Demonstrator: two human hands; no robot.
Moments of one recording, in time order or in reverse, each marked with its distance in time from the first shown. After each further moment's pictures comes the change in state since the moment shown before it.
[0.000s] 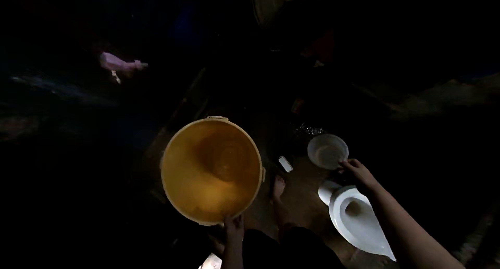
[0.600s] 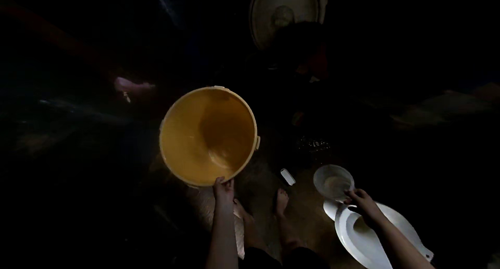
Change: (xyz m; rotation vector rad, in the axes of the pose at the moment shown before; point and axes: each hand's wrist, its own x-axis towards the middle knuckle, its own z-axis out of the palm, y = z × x) left_hand -0.021 0.083 0.166 0.006 -0.157 0.162; right_hand -0.022 0.056 -0.010 0.061 0.062 0.095
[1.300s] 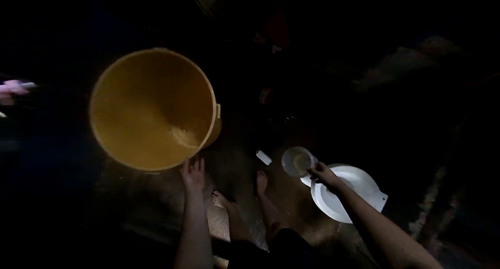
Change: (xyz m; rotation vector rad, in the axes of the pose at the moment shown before) left_hand 0.069 -0.033 0.042 0.128 -0.309 0.077; right_hand 0.064 0.025 0.010 -0.178 -0.106 0.102
